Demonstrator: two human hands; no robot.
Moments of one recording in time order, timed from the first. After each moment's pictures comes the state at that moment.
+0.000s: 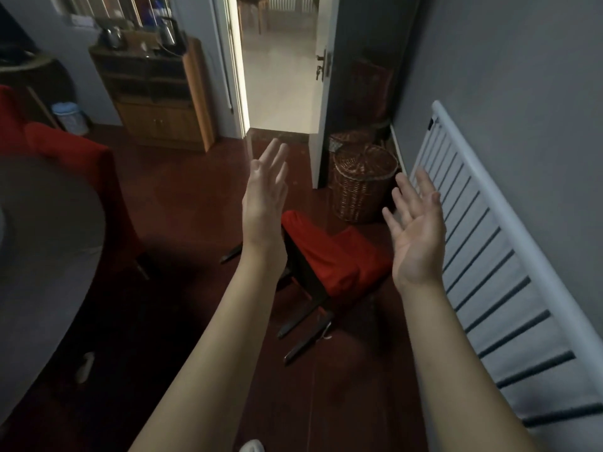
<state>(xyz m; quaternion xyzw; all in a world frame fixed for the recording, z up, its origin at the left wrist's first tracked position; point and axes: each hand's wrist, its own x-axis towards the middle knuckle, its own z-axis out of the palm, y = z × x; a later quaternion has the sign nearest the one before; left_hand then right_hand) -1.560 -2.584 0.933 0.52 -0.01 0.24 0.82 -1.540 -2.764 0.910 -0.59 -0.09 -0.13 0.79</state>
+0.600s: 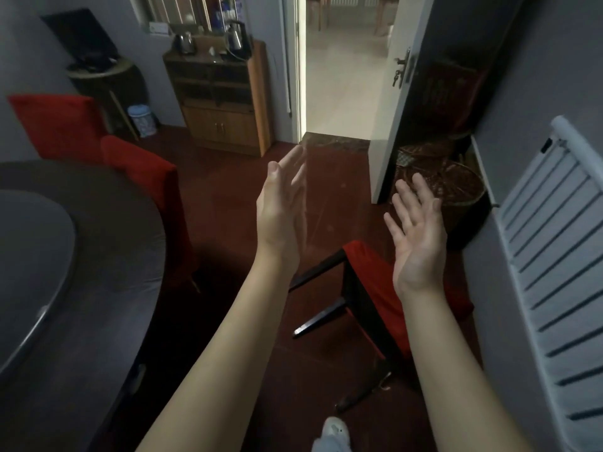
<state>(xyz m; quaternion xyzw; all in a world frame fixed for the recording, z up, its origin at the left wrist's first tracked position) -1.422 -2.403 0.924 0.58 0.00 0.27 0.77 -1.377 -2.562 0.884 -0.57 -0.13 -0.07 0.81</state>
